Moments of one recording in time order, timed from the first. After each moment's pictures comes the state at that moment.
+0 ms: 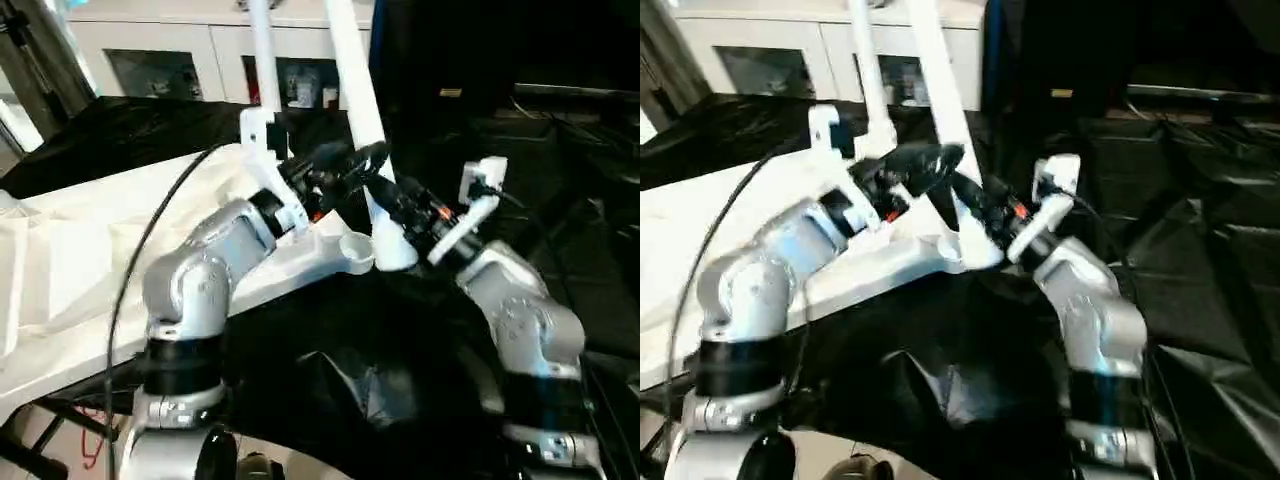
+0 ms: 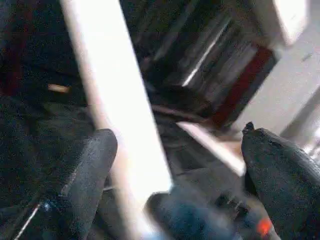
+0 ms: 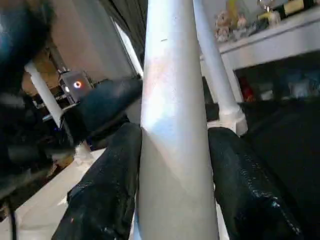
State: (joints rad) left arm -0.63 -0.05 0.16 -0.05 -0.61 0.79 -0.46; right arm -0.42 -0.04 -0.20 -0.01 0.45 0.53 0.64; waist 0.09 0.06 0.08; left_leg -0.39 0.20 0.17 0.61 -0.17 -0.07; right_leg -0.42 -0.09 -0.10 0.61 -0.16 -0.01
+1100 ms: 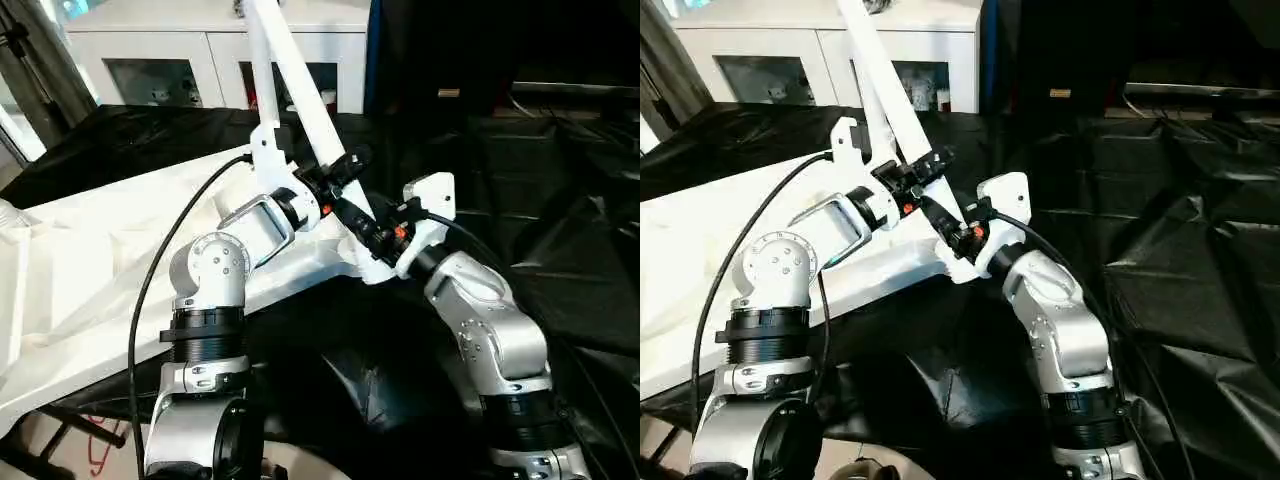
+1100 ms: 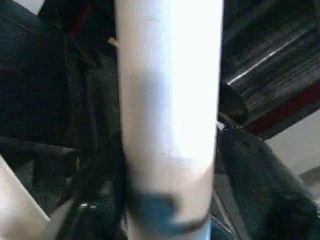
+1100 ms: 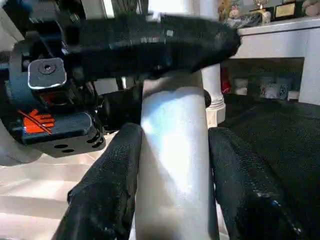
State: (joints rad) left arm -0.73 -0.13 0.30 0.18 -0.65 0.85 -0.15; right arm -0.38 -0.04 0.04 -0.01 0.23 0.37 0.48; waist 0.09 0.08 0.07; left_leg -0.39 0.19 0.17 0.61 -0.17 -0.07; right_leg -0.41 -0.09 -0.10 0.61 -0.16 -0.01
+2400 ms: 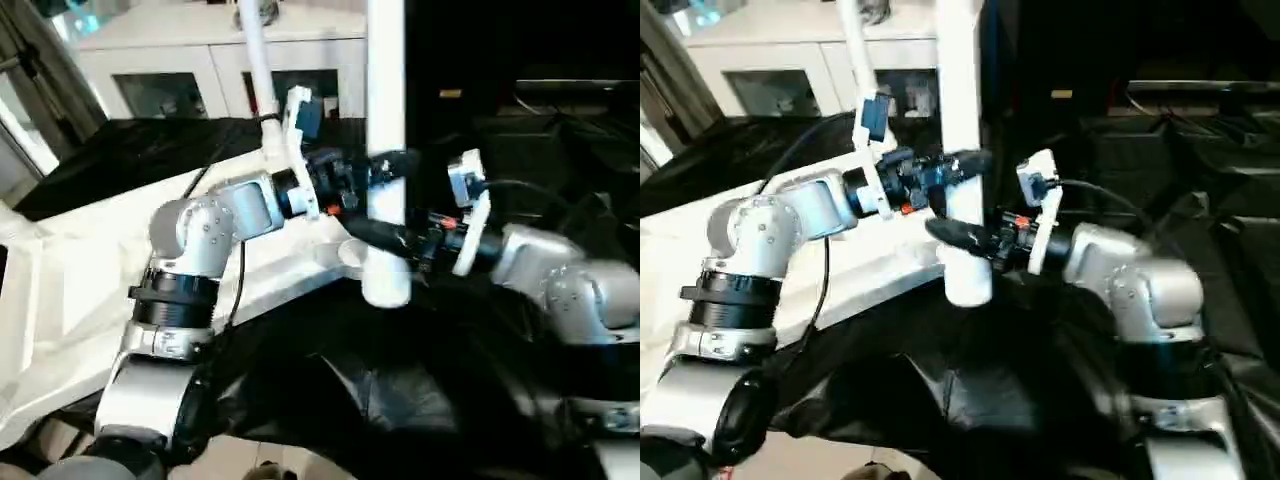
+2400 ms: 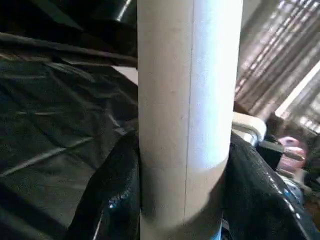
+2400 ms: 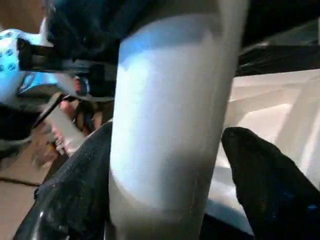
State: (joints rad) left arm -0.84 0.12 0.07 0.25 -0.71 0.92 -0.78; right arm -0.55 -0.40 -0.01 0.01 0.60 0.84 0.95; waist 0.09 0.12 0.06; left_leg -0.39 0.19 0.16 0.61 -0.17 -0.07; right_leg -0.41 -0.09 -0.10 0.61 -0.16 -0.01
